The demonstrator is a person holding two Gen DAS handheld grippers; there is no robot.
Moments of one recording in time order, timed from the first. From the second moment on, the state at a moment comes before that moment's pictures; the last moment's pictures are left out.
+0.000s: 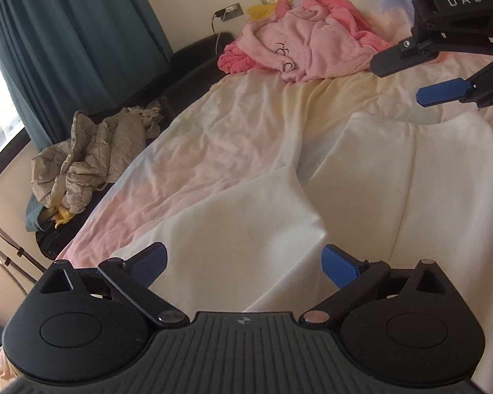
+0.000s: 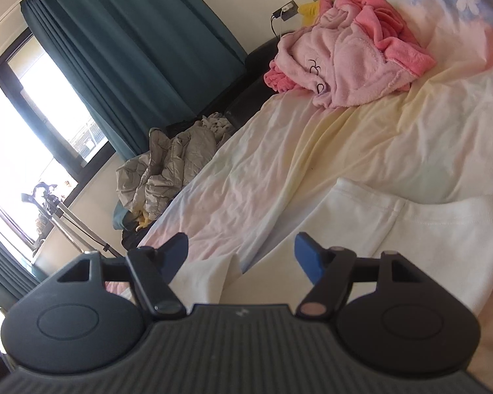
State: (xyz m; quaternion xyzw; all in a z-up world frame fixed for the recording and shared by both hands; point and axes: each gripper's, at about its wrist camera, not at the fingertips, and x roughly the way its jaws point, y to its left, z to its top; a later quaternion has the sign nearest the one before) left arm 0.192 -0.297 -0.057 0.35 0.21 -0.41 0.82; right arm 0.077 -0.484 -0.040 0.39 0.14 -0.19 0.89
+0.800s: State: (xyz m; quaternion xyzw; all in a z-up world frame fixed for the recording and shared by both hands) left arm 0.186 -0.222 0.056 0.14 0.18 -0.46 0.86; right arm 0.073 -0.496 -0.046 0.39 0.13 -0.21 0.89
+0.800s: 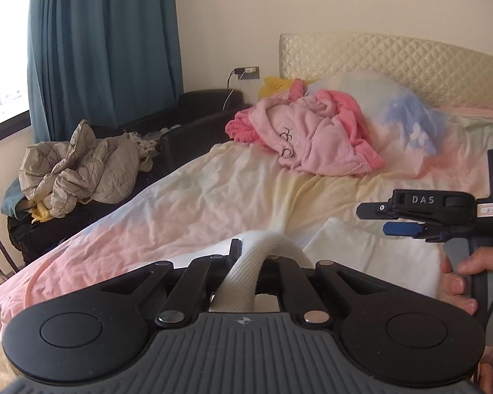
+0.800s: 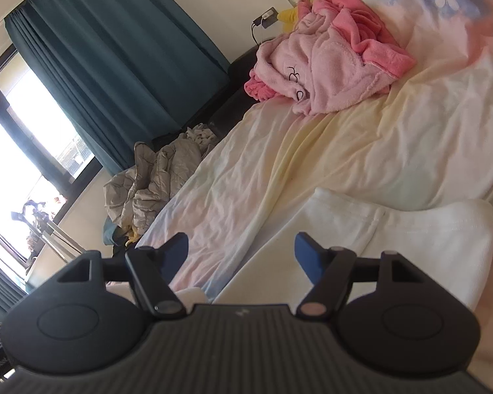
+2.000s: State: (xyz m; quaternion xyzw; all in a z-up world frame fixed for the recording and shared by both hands) left arm 0.319 -0.228 0.015 0.04 0.21 -0.29 0.93; right arm 0.120 -0.458 -0.078 0.36 0.20 -0.15 0.90
